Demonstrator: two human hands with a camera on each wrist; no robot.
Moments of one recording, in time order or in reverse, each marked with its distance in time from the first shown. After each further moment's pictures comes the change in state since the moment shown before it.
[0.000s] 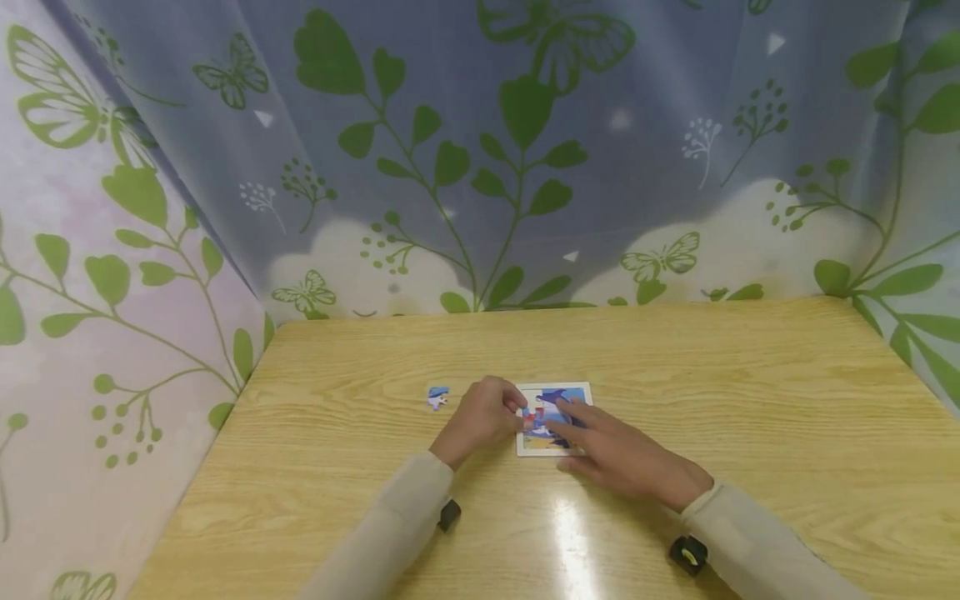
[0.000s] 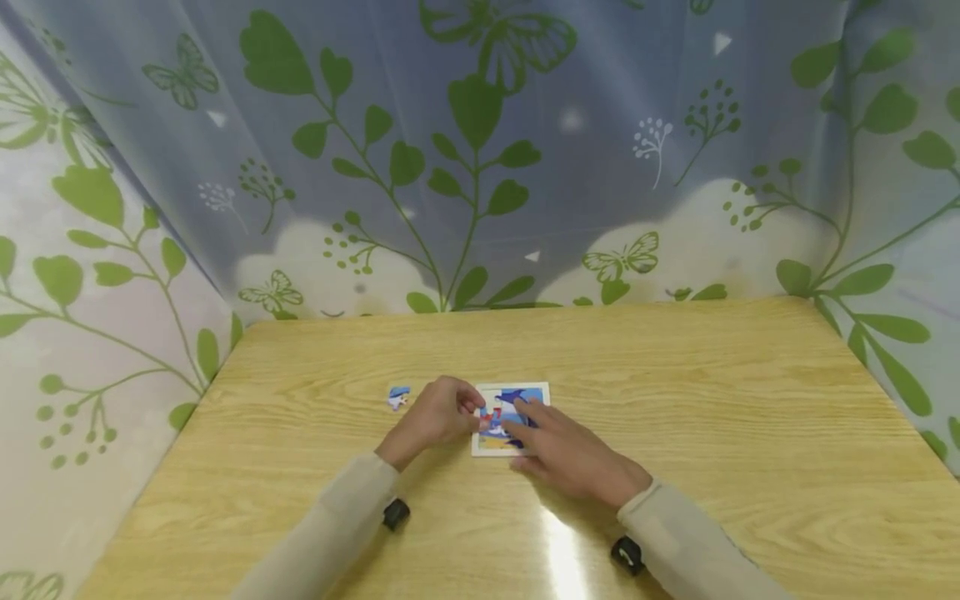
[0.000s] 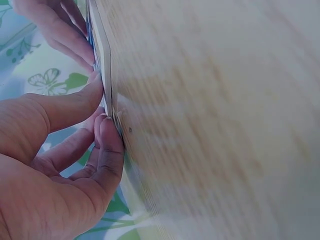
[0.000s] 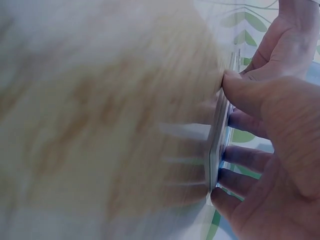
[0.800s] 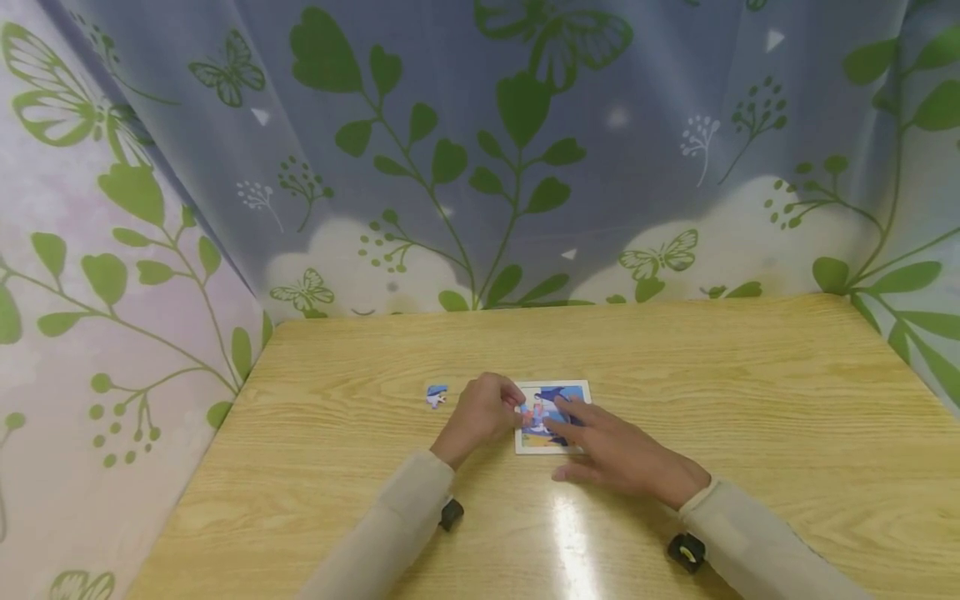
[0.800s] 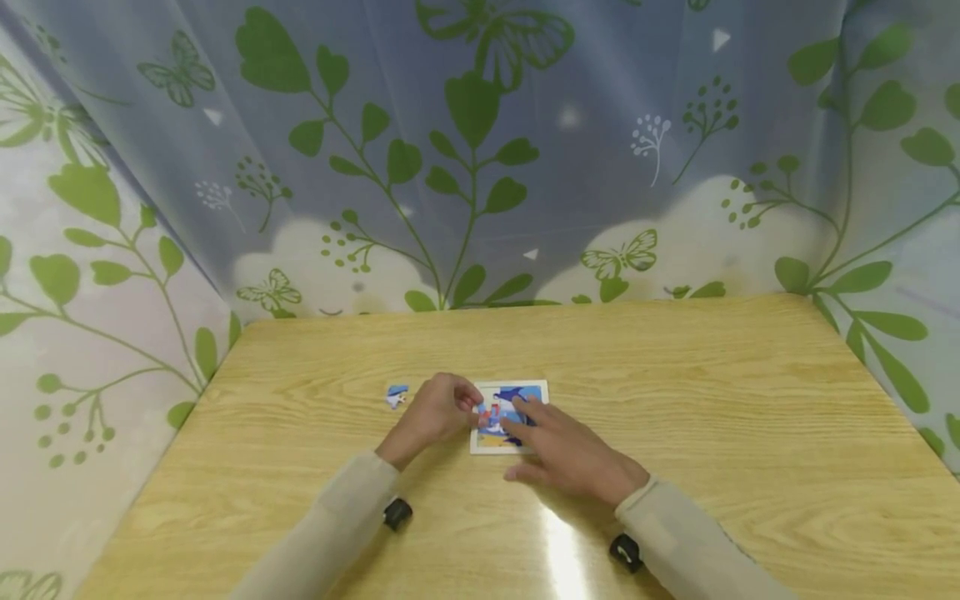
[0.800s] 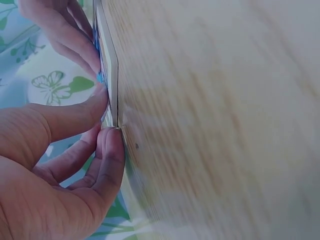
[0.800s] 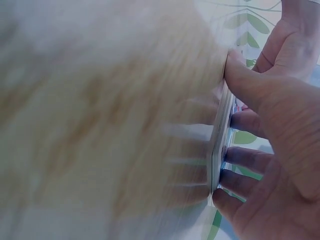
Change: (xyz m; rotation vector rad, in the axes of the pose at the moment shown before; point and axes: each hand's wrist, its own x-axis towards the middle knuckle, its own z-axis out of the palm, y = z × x) left_hand 0.000 0.004 0.000 -0.024 0.048 -0.026; right_hand 0.001 0.002 0.002 -0.001 -0.025 0.005
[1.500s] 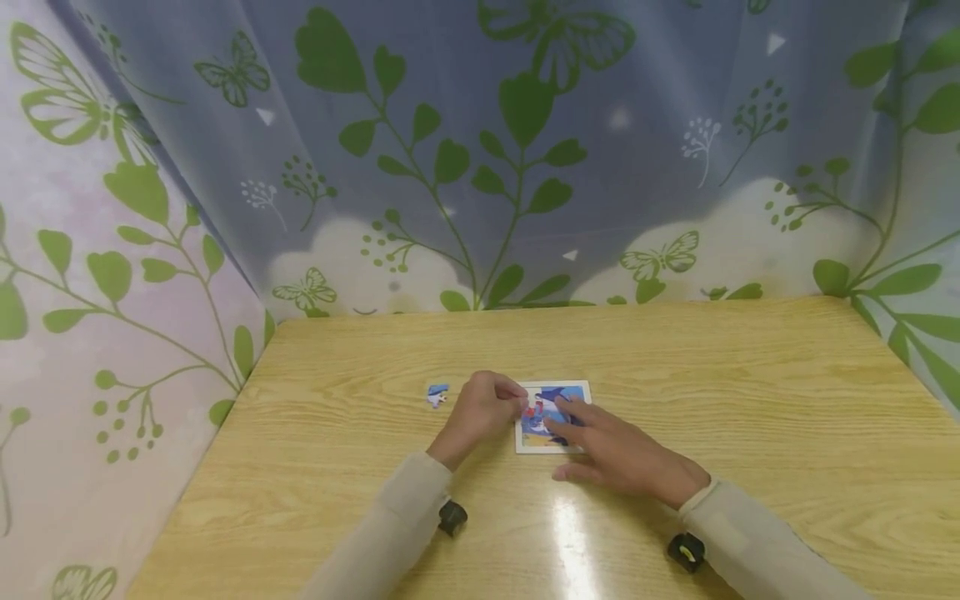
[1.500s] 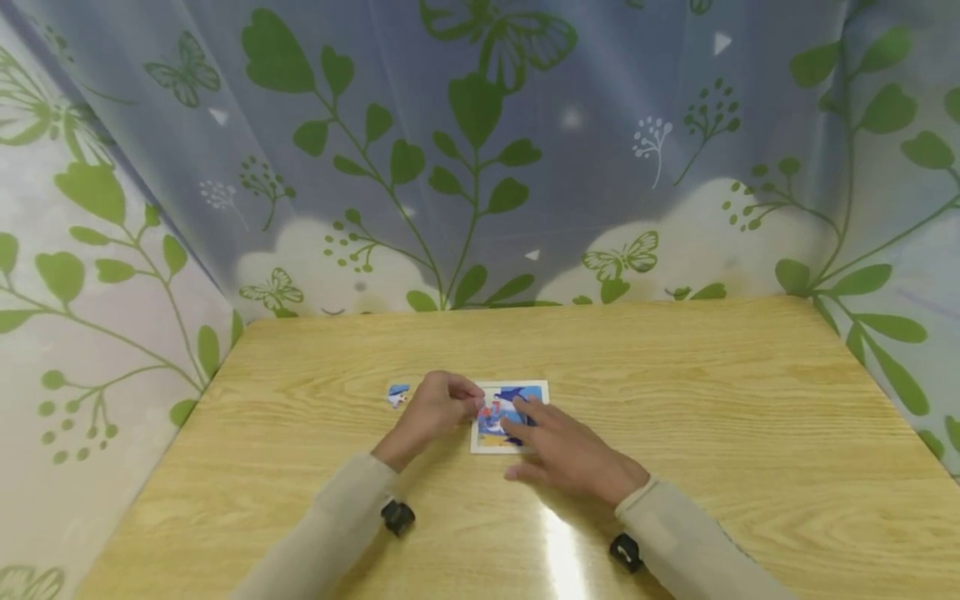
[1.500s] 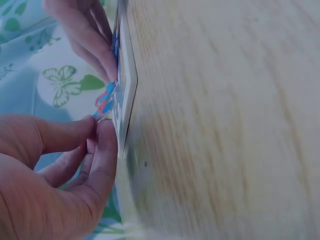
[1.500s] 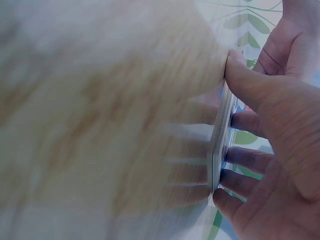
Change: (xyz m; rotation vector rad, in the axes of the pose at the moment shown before) left_hand -0.007 -0.001 -0.001 -0.249 0.042 -0.026; right_hand 0.001 -0.001 0.000 0.001 0.006 -0.006
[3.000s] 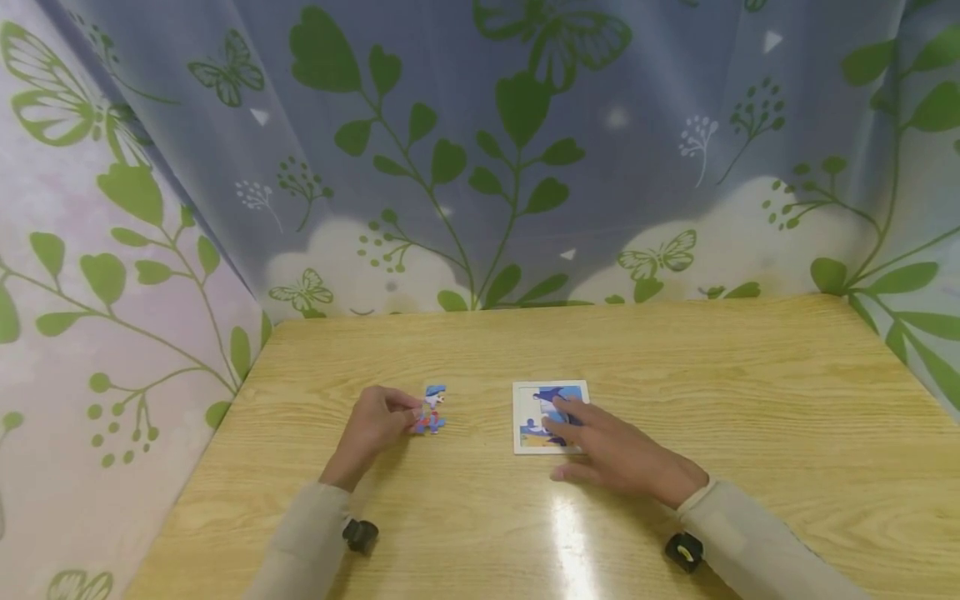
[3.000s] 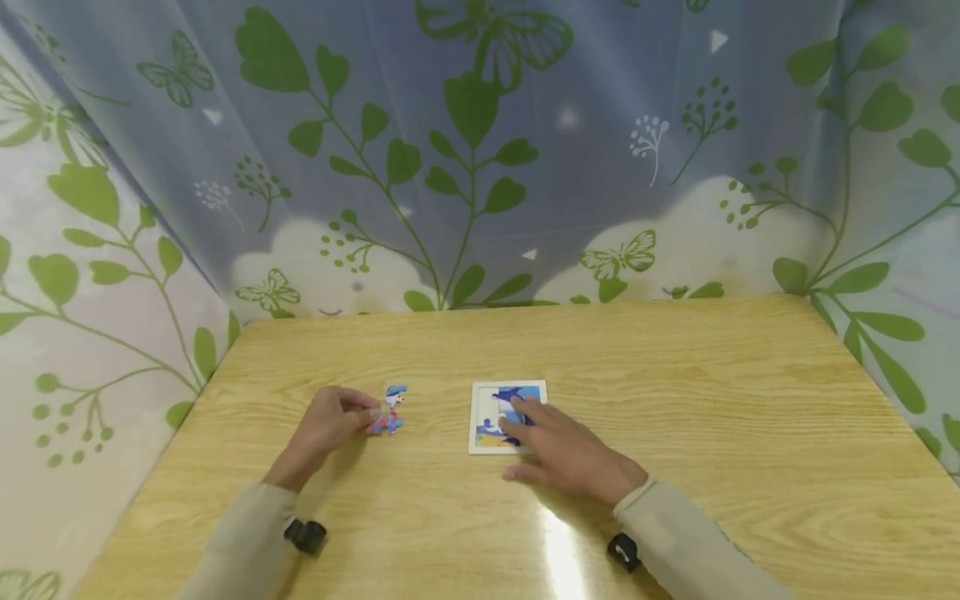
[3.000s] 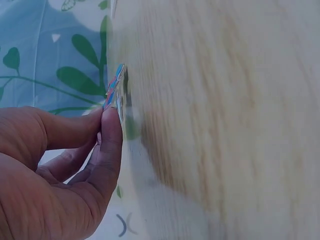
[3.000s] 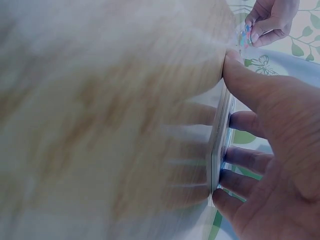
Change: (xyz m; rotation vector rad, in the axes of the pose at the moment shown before) left_hand -0.037 -0.062 -0.095 0.009 0.199 -0.160; right_hand -0.002 0.000 -0.002 0.032 0.003 0.001
